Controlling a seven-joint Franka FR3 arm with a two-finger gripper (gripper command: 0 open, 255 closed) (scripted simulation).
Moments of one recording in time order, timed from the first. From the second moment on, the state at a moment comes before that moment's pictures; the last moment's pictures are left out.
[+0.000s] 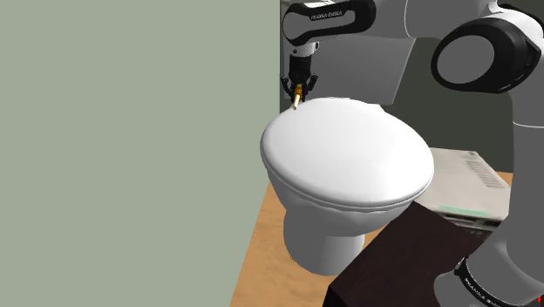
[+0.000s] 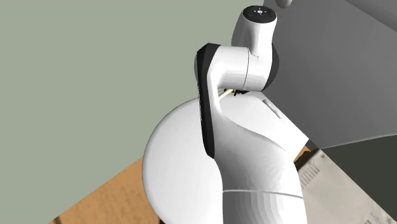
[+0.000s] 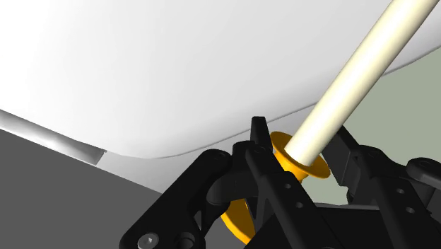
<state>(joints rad) -0.04 0.48 -0.02 -1.25 -0.01 1.76 0.37</state>
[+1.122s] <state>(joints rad) -0.04 0.55 -0.02 -0.95 -0.01 1.52 0.37</state>
